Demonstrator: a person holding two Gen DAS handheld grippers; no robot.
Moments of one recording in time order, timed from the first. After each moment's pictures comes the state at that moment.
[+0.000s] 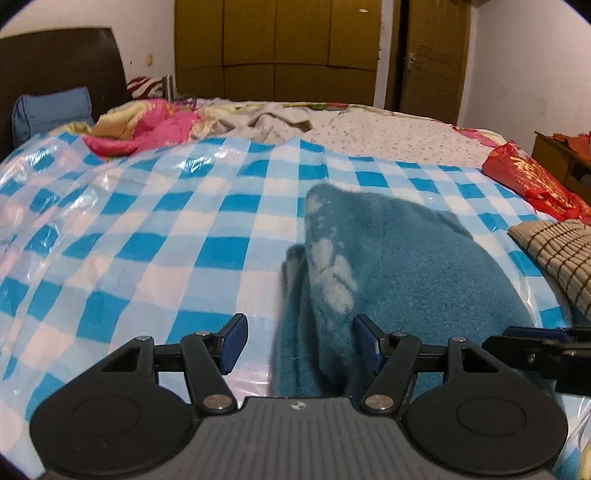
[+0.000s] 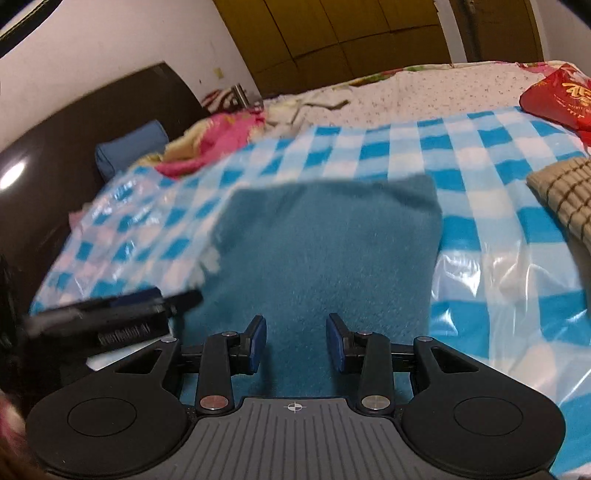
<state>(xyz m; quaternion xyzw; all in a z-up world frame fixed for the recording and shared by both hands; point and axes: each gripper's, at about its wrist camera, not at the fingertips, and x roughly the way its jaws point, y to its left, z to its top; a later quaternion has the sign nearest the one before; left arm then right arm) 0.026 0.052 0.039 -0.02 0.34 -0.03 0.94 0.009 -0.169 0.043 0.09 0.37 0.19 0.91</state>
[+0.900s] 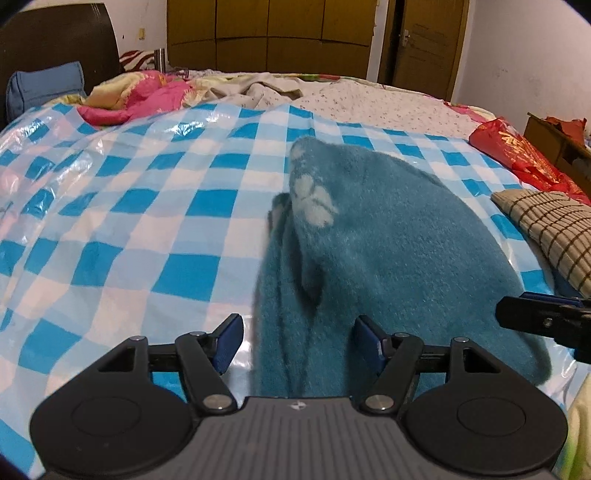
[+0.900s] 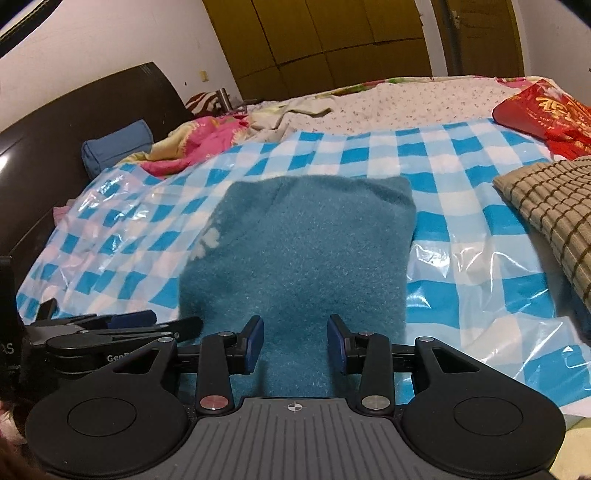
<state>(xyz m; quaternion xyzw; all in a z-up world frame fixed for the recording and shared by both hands) -0.009 0.046 0.028 -0.03 0.39 -0.05 0.92 -0.033 -0.170 0.053 0.08 0.36 0.15 0.92</state>
